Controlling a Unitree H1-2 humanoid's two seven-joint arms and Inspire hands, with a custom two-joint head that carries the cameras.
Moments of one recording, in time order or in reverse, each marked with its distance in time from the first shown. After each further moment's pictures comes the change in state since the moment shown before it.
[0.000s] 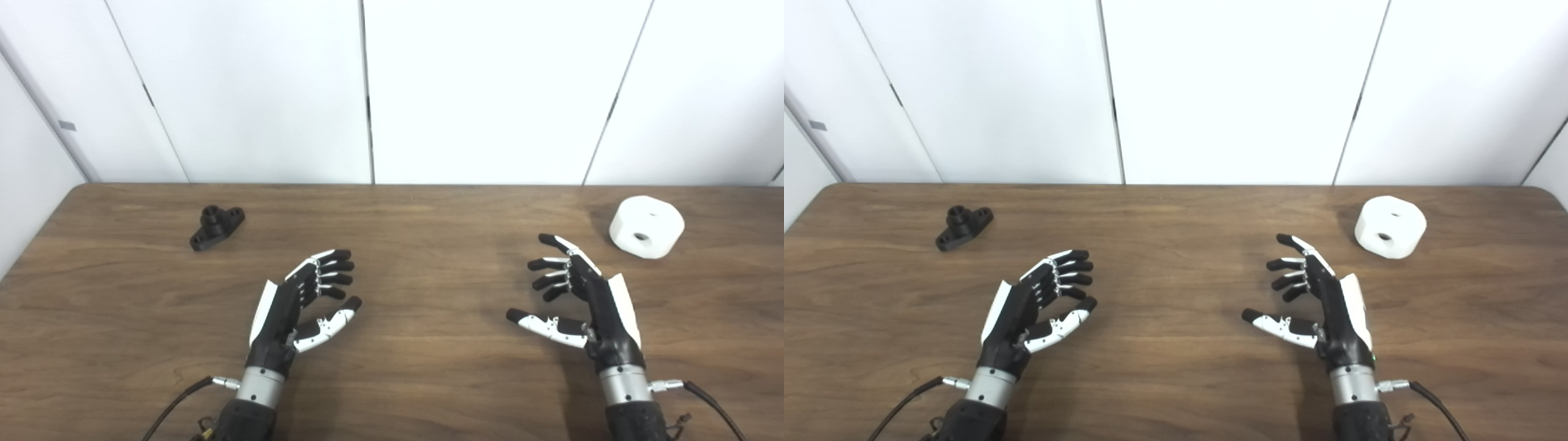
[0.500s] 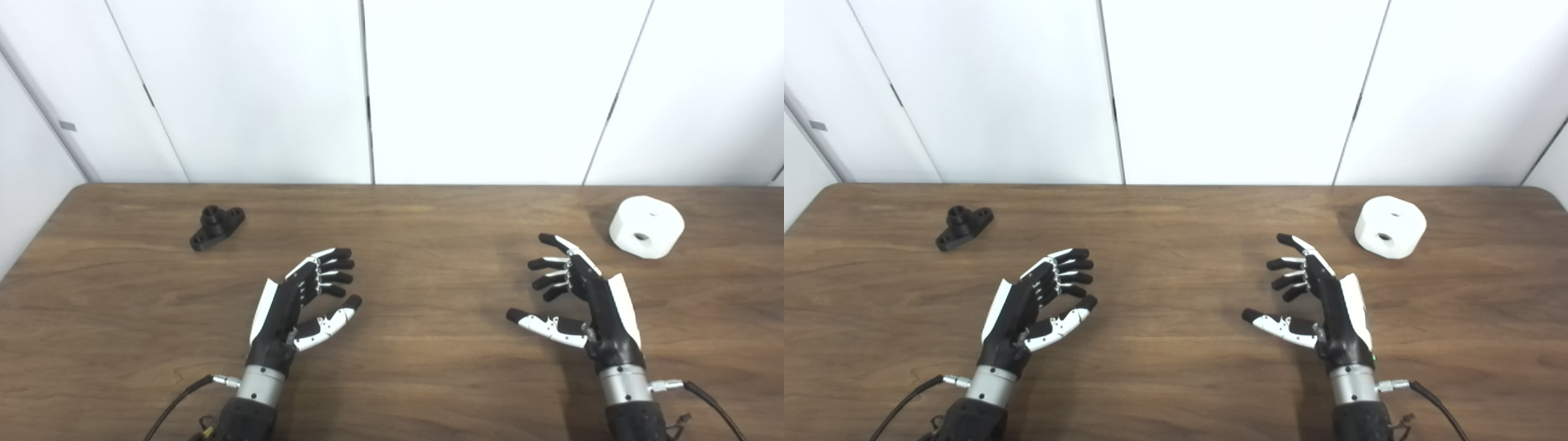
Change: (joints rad) left arm -0.004 0.000 0.000 0.006 0.001 -0.003 0.000; right arm 0.000 0.000 0.000 0.000 0.000 0.000 0.000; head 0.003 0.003
